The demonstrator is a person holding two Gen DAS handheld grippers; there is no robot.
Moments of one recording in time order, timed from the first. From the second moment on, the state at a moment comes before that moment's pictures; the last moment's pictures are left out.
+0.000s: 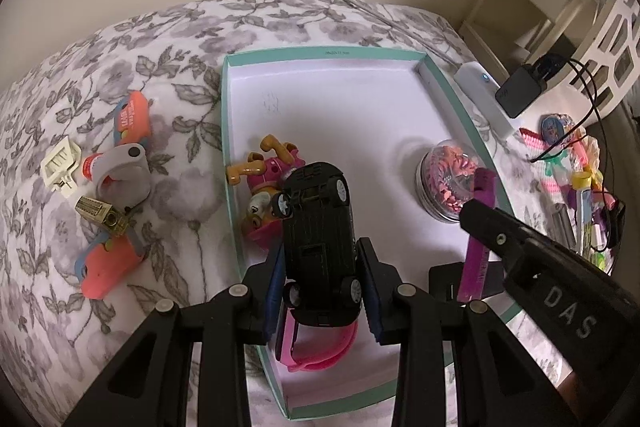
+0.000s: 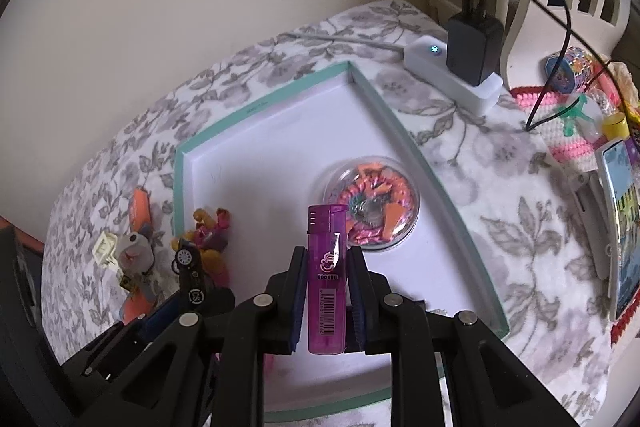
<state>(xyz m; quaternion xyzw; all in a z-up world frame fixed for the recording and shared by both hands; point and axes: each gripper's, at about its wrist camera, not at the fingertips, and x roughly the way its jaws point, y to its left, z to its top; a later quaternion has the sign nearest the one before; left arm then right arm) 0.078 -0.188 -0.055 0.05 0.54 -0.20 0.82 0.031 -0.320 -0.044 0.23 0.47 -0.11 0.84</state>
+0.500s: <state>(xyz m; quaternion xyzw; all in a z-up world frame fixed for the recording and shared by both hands) 0.075 -0.190 -0.059 0.06 0.54 -0.21 0.81 0.035 -0.313 -0.049 0.23 0.49 -0.10 0.84</state>
